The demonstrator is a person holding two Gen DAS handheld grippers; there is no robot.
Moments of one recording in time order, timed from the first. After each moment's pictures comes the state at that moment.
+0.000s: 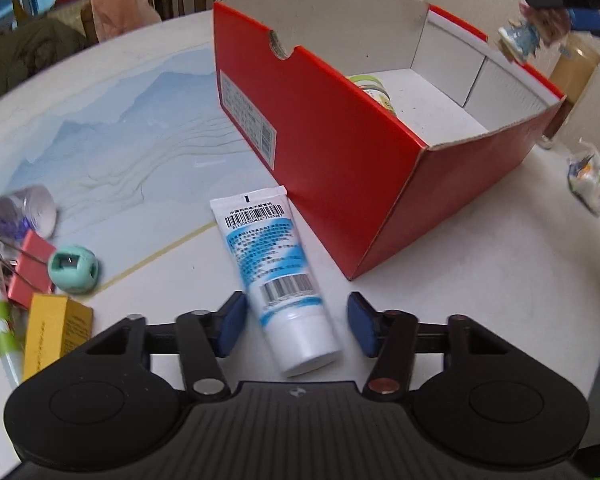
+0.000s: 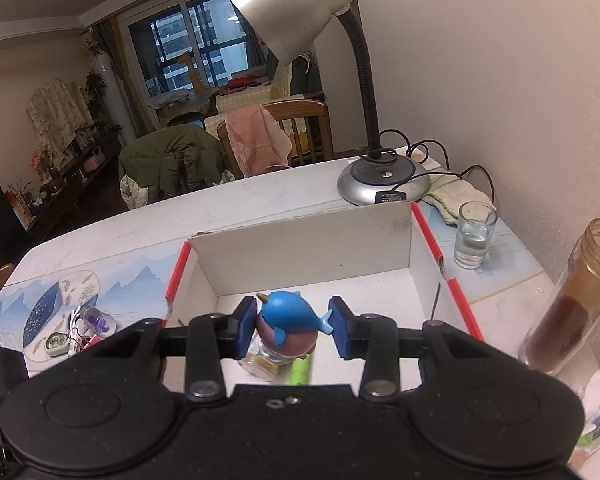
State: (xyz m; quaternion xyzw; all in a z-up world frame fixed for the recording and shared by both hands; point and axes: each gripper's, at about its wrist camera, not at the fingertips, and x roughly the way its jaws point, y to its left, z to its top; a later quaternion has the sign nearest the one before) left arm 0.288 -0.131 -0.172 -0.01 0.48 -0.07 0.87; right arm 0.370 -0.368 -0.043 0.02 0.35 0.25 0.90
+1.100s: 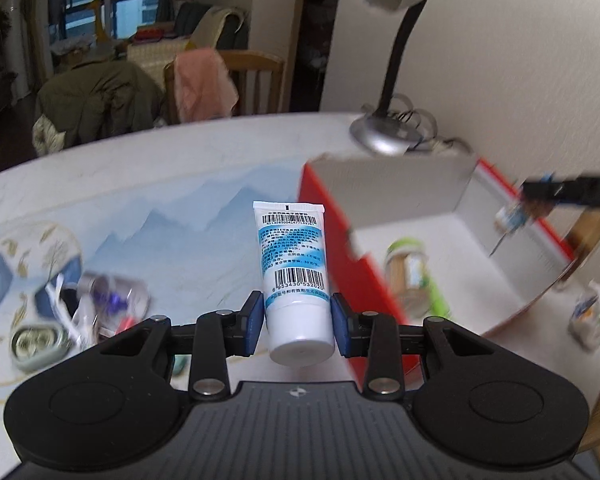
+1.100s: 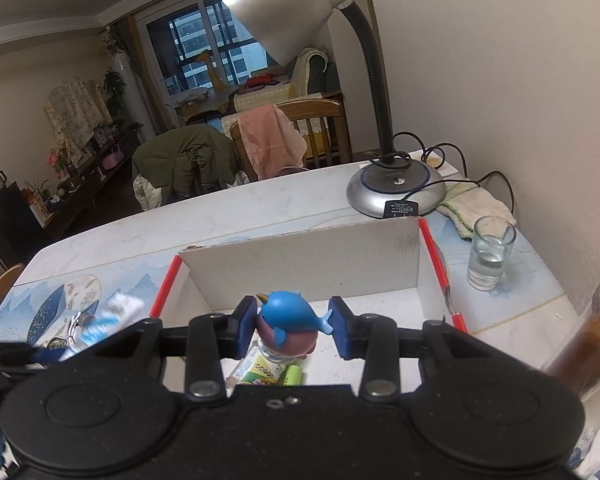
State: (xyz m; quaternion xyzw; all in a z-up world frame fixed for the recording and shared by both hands) left arm 0.293 -0.104 -0.068 -0.08 0.37 0.02 0.92; right arm 0.410 -0.375 -0.051 0.02 0.35 0.28 0.89
